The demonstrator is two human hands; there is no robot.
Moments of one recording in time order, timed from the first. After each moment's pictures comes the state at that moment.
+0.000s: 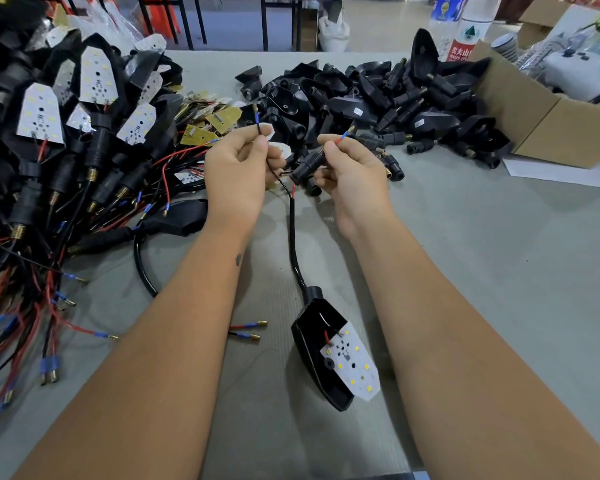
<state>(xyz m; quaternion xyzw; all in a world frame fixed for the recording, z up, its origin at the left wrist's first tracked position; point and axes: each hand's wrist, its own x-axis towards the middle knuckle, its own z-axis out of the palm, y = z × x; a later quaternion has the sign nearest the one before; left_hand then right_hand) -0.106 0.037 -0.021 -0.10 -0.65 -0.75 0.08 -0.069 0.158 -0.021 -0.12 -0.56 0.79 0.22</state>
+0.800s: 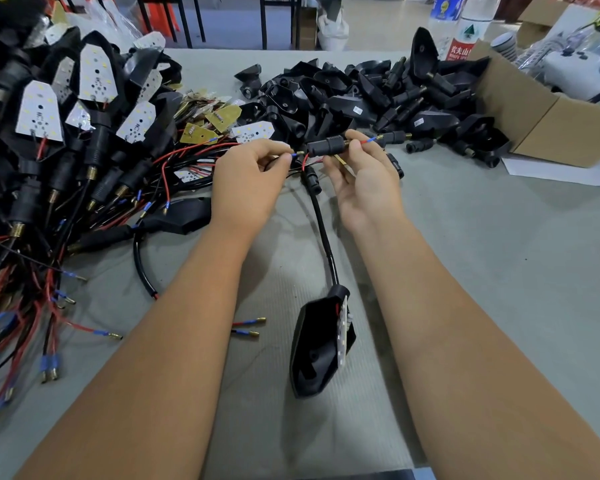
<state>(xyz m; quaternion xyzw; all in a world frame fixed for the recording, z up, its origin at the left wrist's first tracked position) -0.104 0.035 -0.022 -0.17 -0.82 -0.52 0.15 -0.070 0.167 -0.016 -0.15 -0.37 0.89 0.23</state>
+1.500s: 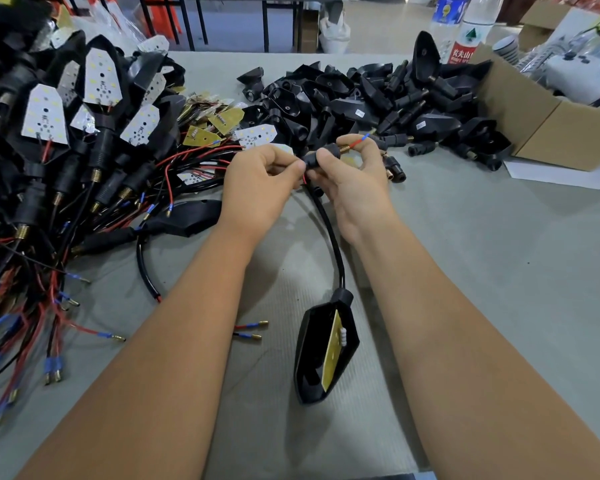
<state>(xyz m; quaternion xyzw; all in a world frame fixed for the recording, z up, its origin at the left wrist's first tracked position) -0.094 0.038 -0.020 -0.18 -0.78 -0.60 0.08 -0.066 0.156 -0.023 -0.08 -0.50 0.83 0.22</state>
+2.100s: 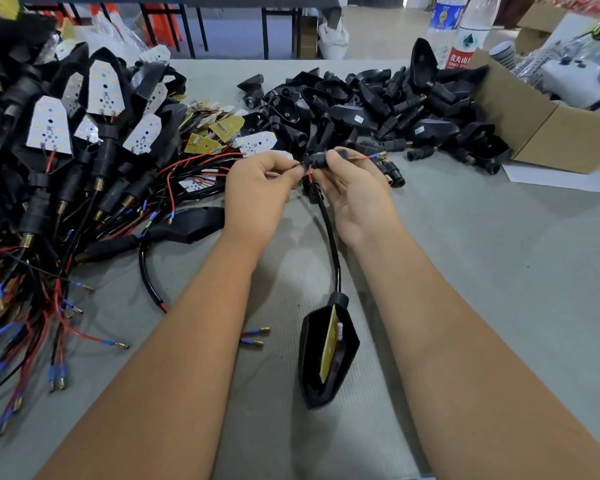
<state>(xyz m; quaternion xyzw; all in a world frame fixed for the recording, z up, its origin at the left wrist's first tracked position) -0.098 0.041 -0.022 -0.14 -0.76 -0.63 0.09 -0.070 0.159 -0.019 -0.12 -0.41 0.89 0.19</state>
